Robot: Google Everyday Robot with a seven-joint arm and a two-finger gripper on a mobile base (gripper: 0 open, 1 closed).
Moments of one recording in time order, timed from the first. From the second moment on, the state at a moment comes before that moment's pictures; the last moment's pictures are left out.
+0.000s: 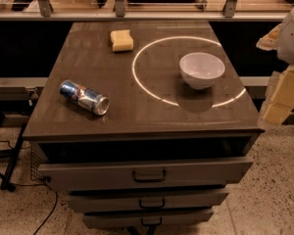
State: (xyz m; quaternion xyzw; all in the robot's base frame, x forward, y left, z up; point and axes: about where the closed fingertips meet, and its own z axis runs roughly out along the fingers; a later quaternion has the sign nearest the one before) arm 0.438 -0.217 0.976 -0.60 0.78 -0.03 0.16
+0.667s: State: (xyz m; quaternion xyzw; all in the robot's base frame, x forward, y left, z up) arm 0.480 -0.211 0.958 -0.62 0.76 -0.03 0.18
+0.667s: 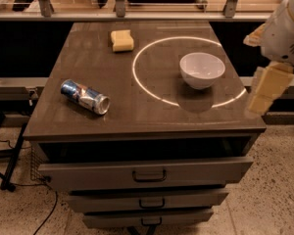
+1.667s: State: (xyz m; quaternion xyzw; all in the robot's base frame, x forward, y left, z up) arm 0.572 -0.190 0.873 -0.64 0.75 0.01 0.17
